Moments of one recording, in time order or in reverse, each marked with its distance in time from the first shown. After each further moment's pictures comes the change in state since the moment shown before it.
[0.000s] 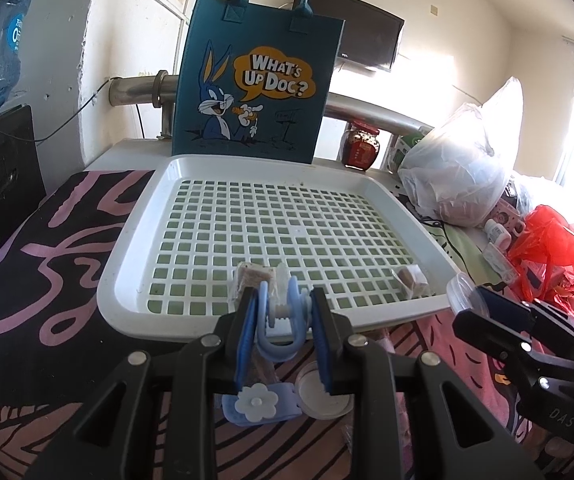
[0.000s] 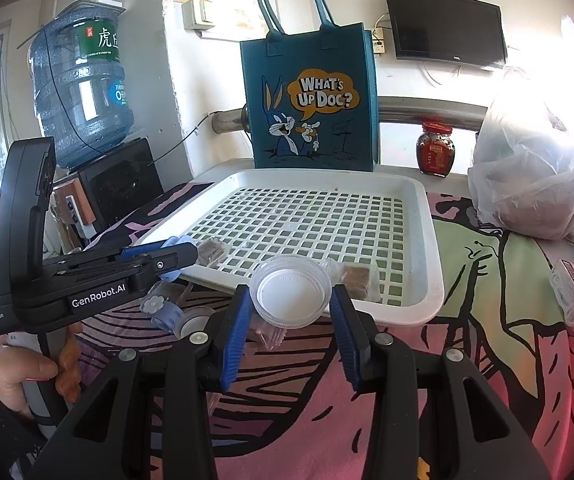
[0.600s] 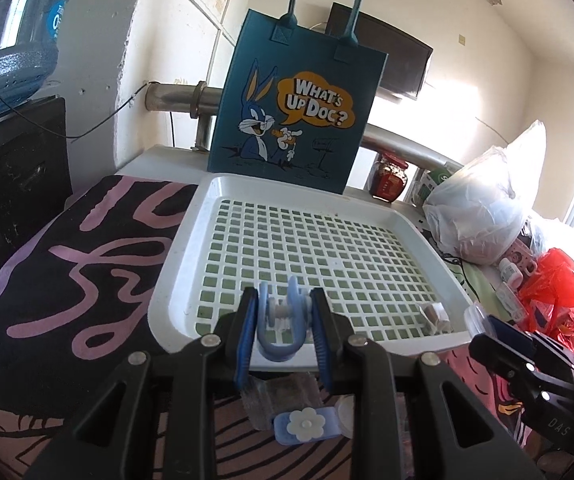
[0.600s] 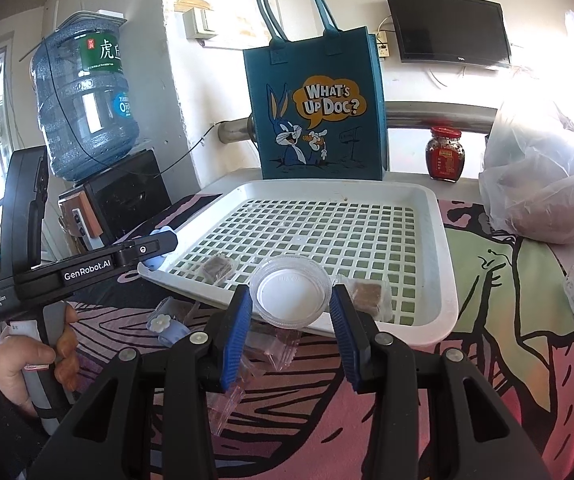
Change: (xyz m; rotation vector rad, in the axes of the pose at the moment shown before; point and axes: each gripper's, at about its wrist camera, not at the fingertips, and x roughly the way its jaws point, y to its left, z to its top) left arm -0.012 0.038 0.013 -0.115 -0.071 0.056; right arm 0.010 -0.003 0.010 0.022 -0.034 0.047
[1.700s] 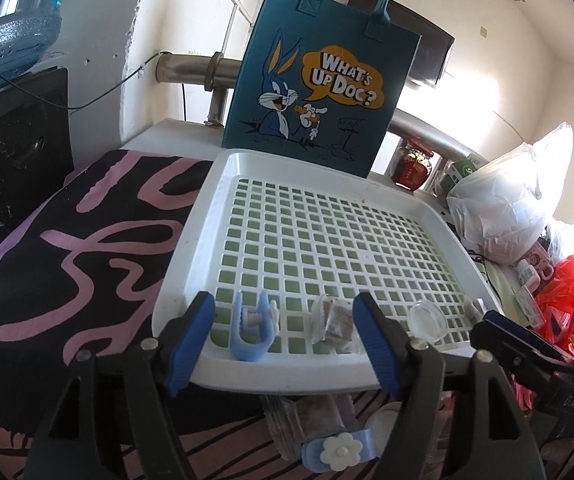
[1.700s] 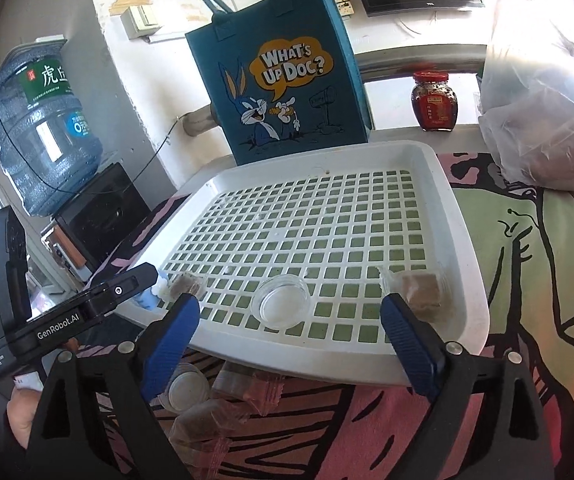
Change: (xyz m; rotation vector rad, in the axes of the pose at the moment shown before) left arm 0.029 0.015 0.001 -0.032 0.073 0.011; right arm 0.044 -0.034 0.010 0.211 0.082 0.019
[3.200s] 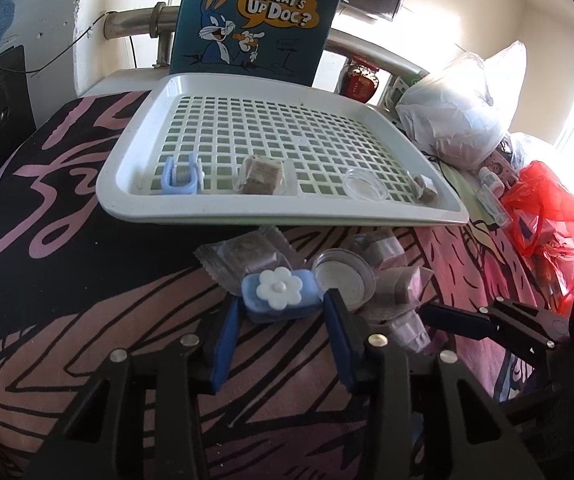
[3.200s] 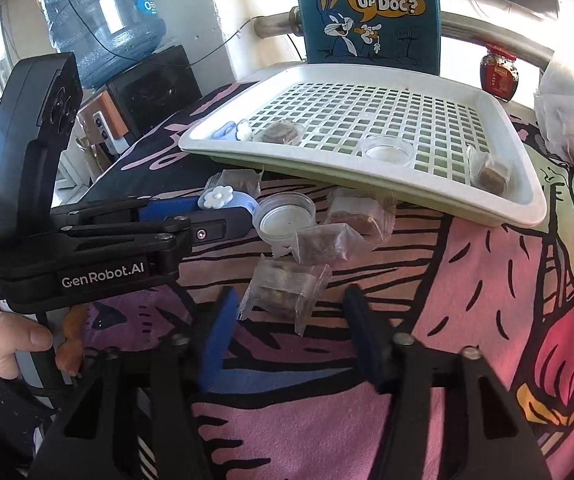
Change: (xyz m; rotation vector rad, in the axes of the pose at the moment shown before) left arm -0.020 -0.033 -0.056 0.136 0.242 -0.107; right arm -0.014 0.069 -0.070 -0.255 0.293 0.030
